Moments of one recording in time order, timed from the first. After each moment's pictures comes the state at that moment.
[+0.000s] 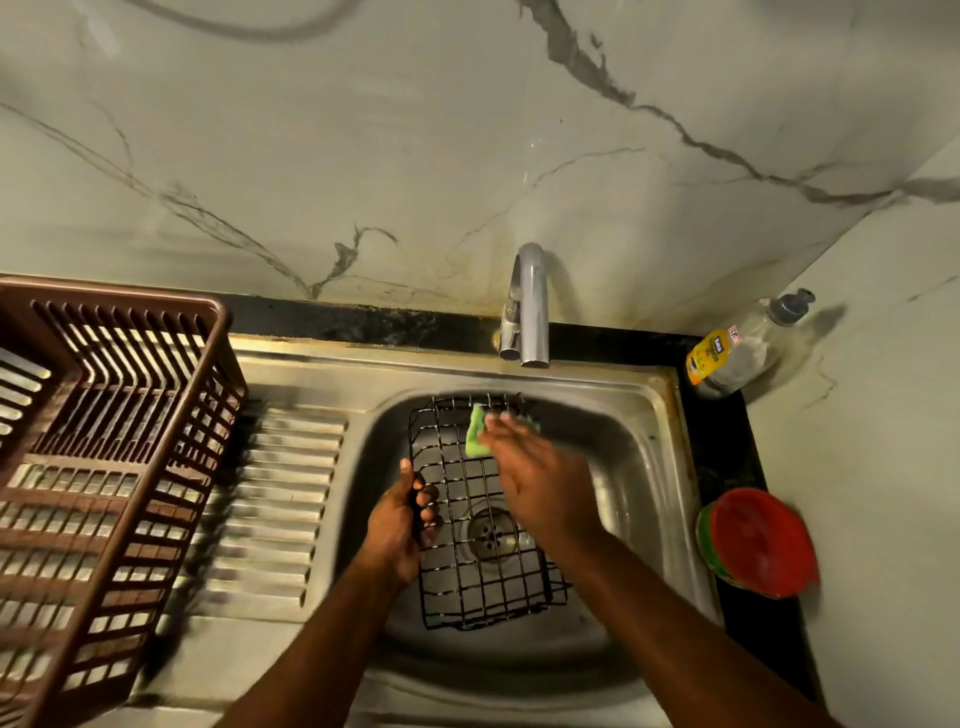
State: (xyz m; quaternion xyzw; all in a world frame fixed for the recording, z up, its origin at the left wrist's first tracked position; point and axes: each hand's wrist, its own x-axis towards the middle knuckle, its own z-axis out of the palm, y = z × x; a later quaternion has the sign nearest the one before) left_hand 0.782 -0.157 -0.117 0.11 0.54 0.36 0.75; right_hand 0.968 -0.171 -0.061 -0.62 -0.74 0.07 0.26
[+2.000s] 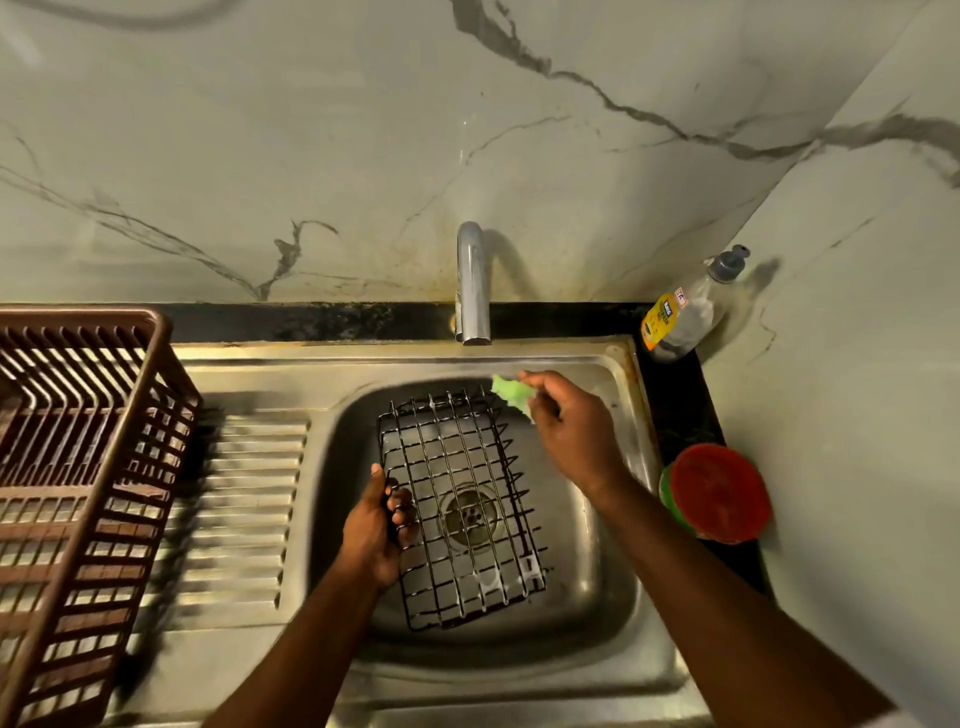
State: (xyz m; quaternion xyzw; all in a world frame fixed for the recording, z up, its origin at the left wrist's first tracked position) left_hand 0.786 -0.169 -0.135 0.06 0.51 0.36 0.78; right_hand 1.037 -0.168 -0.053 -0.73 -0.56 0.20 0.34
